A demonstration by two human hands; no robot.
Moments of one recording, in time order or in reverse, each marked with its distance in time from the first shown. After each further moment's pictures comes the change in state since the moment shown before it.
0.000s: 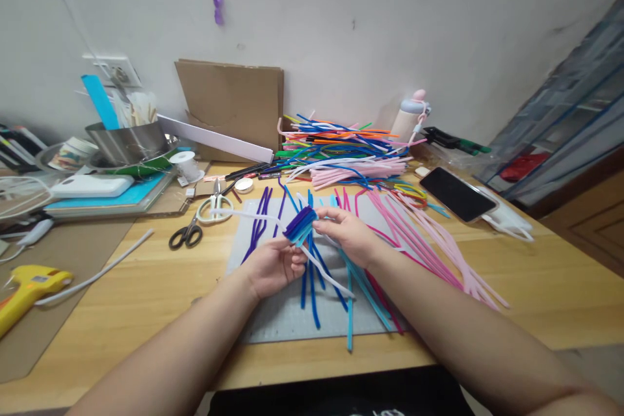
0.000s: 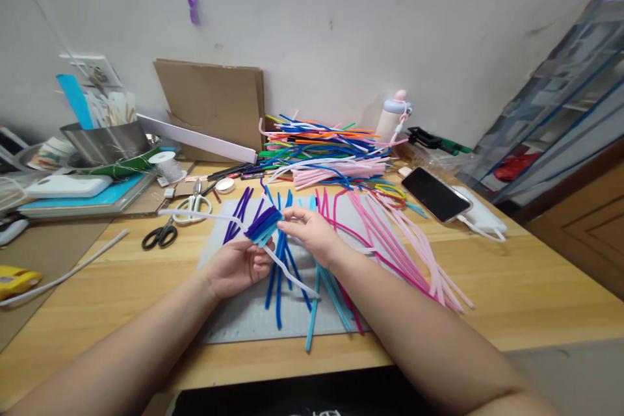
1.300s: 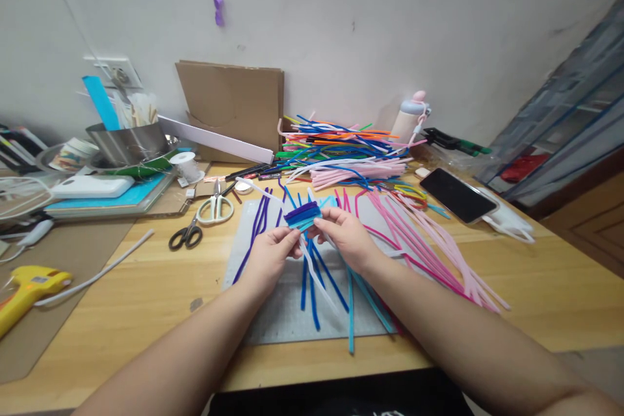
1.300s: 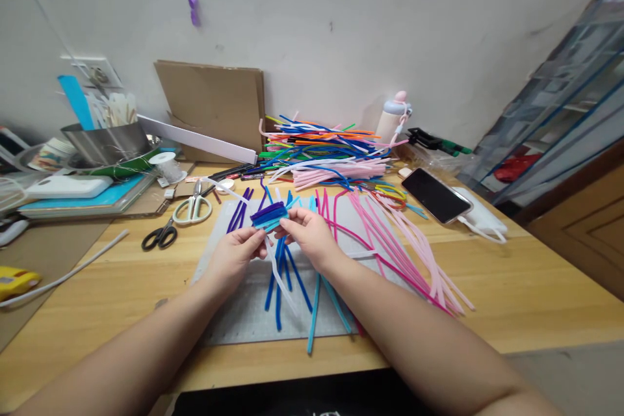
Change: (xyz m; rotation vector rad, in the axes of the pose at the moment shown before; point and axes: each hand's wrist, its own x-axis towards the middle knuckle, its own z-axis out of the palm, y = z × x) left_hand 0.004 -0.002 0.006 0.927 0.335 0.638; right_hand 0.002 0.007 0.005 -0.029 0.077 -0.053
